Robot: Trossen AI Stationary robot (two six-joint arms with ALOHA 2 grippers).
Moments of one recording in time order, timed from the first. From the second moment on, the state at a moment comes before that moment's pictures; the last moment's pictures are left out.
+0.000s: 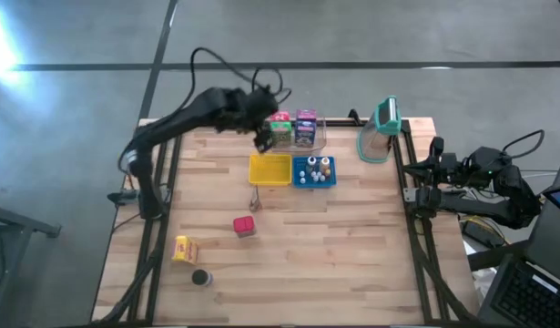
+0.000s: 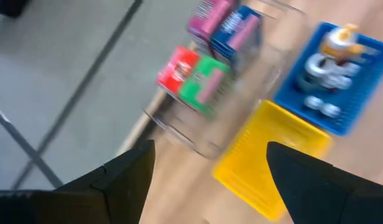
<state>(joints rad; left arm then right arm) 0.31 1.81 2.16 -1.36 -0.40 -0.13 -0.20 0.08 0.75 -0.88 0.03 -0.04</state>
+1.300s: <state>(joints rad) -0.56 1.39 1.50 -1.57 -0.21 -1.86 -0.20 0.08 0.75 -0.88 0.03 -0.04</state>
